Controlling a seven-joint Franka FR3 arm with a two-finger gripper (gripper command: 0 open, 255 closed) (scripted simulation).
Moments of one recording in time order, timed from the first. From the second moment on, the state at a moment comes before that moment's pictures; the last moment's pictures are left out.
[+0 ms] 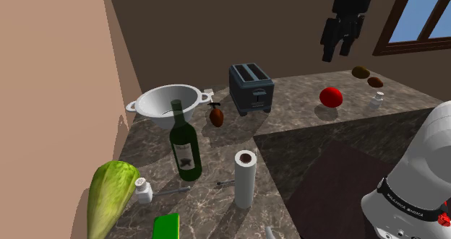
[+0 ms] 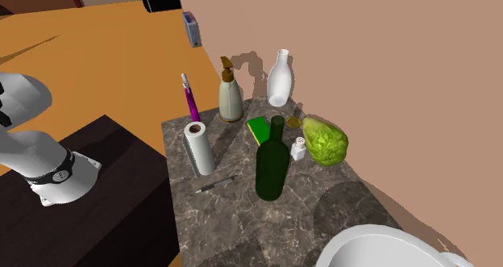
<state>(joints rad) 0.01 -0.79 -0.04 -2.32 0.01 1.49 0.13</state>
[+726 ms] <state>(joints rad) 0.05 -0.55 0.10 -2.21 0.10 1.62 0.30</state>
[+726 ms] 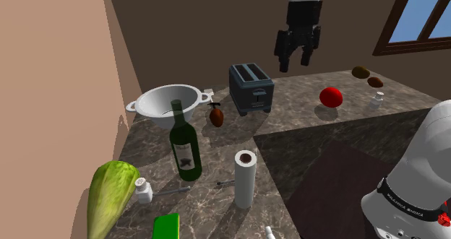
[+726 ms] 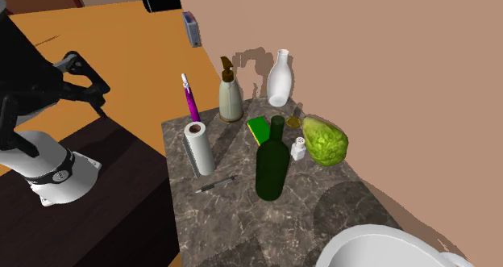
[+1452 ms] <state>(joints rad) 0.10 -0.20 0.26 -1.95 0.12 1.71 0.52</state>
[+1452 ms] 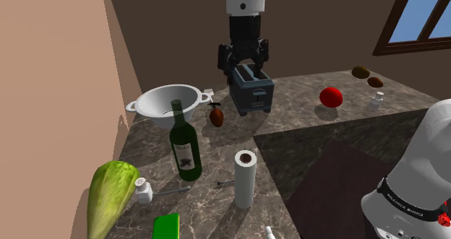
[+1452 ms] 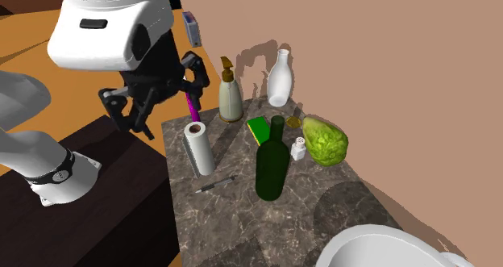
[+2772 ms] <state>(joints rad) 0.25 0.44 0.35 -1.31 -0.04 1.69 0.80</state>
